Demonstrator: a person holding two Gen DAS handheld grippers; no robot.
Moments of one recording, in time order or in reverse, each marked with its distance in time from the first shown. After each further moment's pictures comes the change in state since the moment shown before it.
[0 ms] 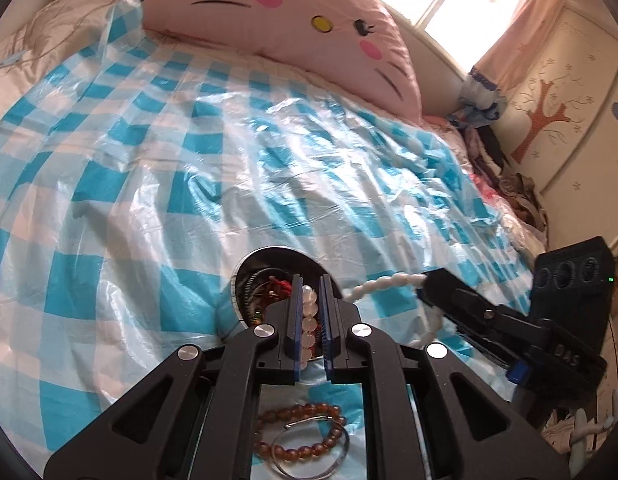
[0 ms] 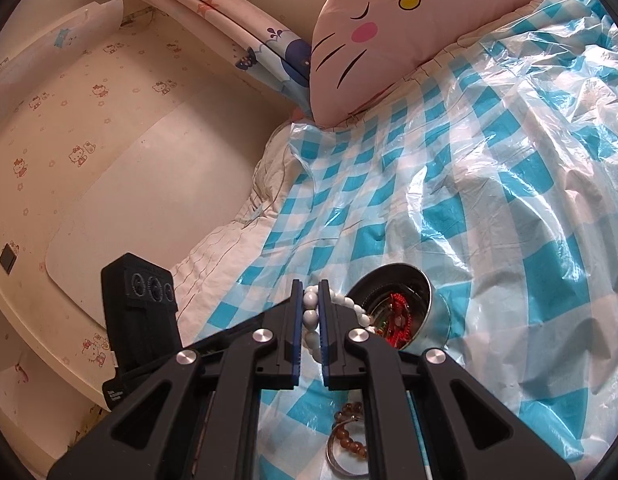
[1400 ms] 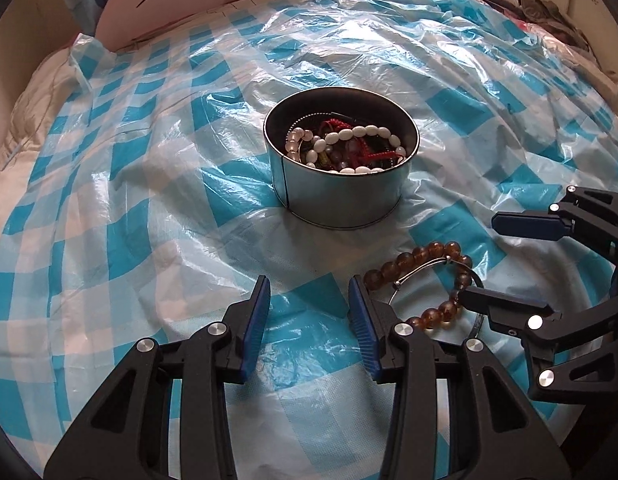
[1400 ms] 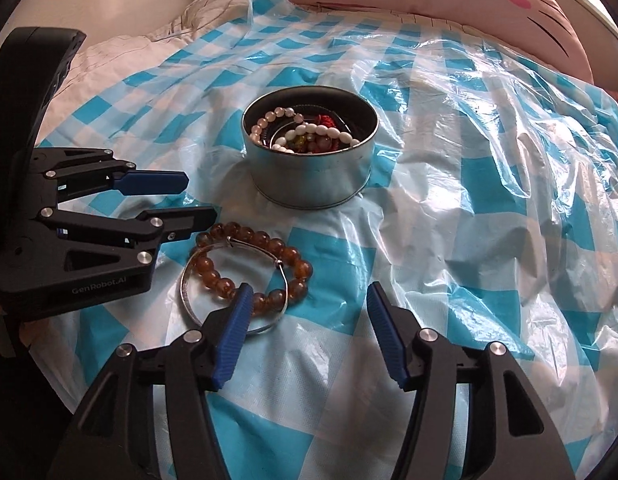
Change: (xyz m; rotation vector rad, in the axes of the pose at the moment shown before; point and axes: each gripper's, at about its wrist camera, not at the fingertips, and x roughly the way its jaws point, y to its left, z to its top) left arm 0.015 -0.010 -0.074 0.479 0.268 0.333; right arm 0.031 0.016 -0.105 -0.454 0.393 -0.609
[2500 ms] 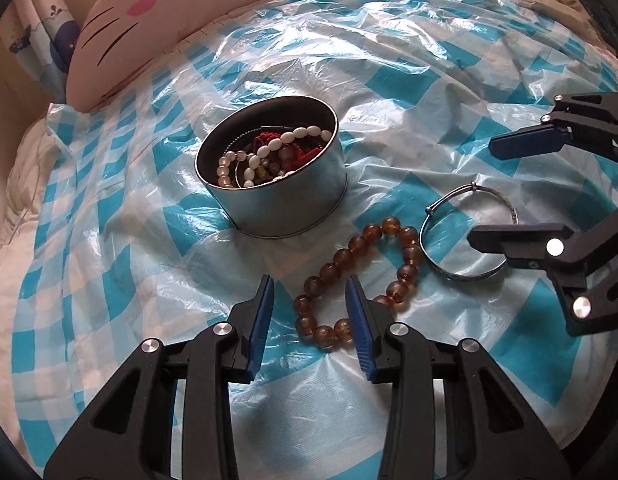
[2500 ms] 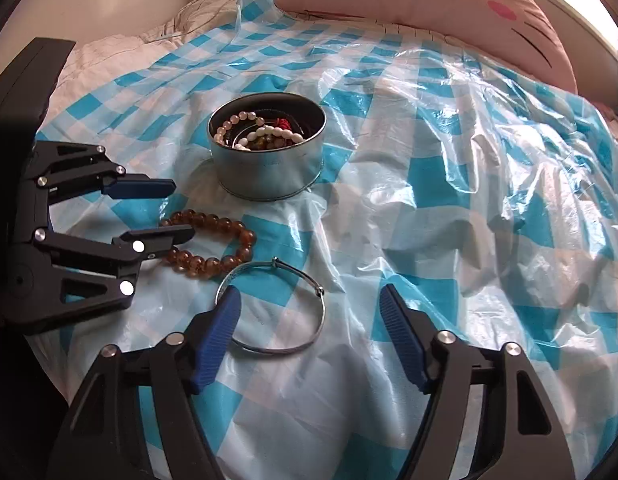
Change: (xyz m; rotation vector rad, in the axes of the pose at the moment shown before) left arm -0.005 -0.050 -0.002 0.223 -0.033 0.049; right arm -0.017 -0.033 -0.012 -0.012 -0.020 -0.042
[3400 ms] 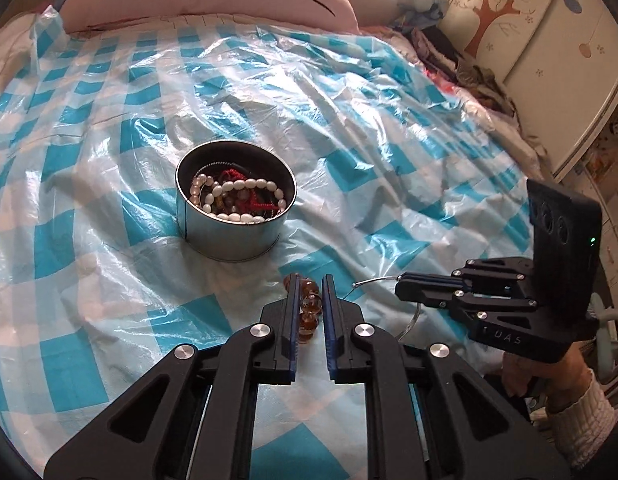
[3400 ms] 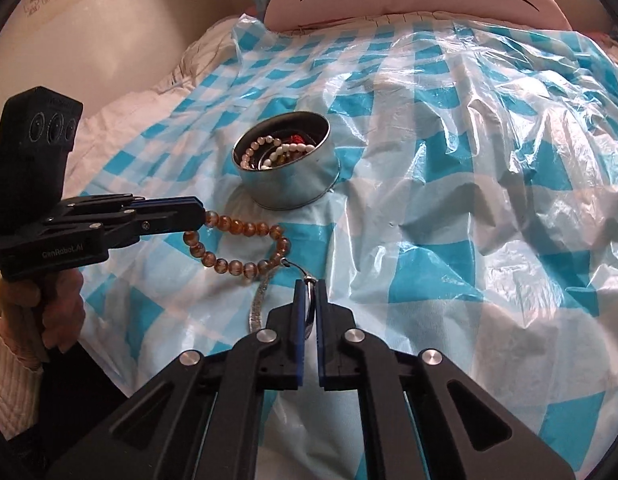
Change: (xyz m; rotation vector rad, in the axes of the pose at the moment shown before) left arm -0.042 0.051 -0.001 -0.361 -0.146 -0.473; right arm -0.028 -0.021 -0.012 0.198 -0.058 0.222
